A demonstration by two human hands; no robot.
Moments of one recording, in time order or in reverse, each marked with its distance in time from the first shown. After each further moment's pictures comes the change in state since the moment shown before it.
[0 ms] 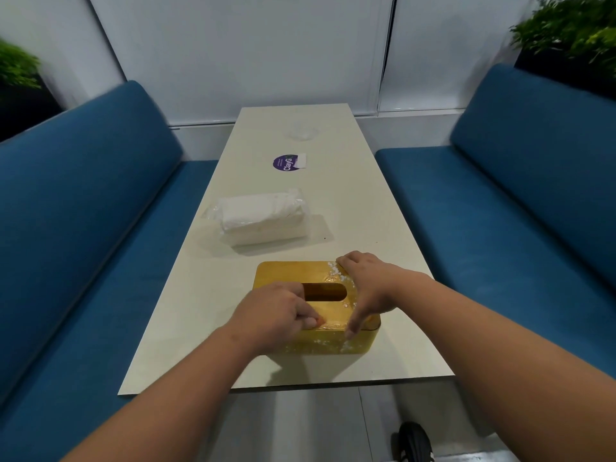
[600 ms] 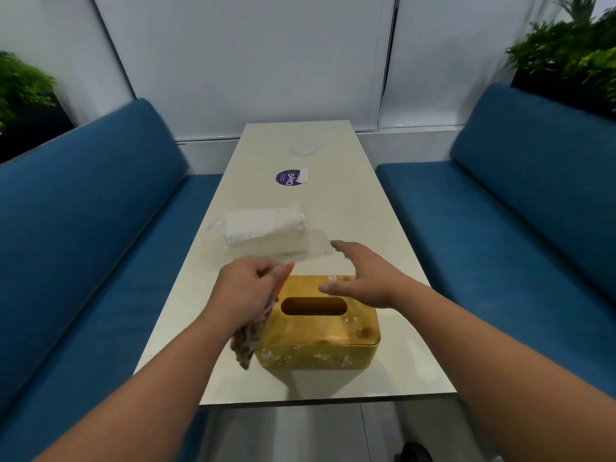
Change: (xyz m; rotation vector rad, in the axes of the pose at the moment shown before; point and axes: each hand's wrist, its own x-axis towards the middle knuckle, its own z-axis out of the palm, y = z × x) left_hand -0.002 -0.004 -0.054 -0.554 0.363 -0.467; right_hand -0.005 -0.008 -0.017 0.466 0.306 -0.057
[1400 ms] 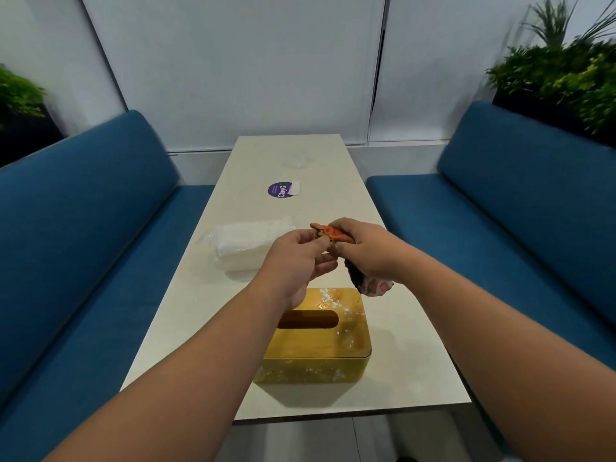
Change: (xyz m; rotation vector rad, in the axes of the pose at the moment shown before) left_hand 0.029 0.077 0.038 -0.900 -0.201 -0.182; right_hand 0.004 -0.030 -0.057 -0.005 0.117 -0.023
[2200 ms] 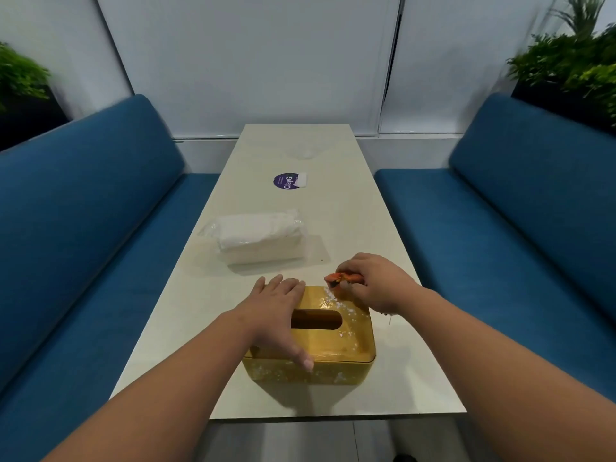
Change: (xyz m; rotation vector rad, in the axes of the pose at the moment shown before) left_hand 0.028 -0.074 -0.081 1.731 -0.455 0.138; right_hand 0.014 0.070 0.050 -0.258 -0.065 -0.048
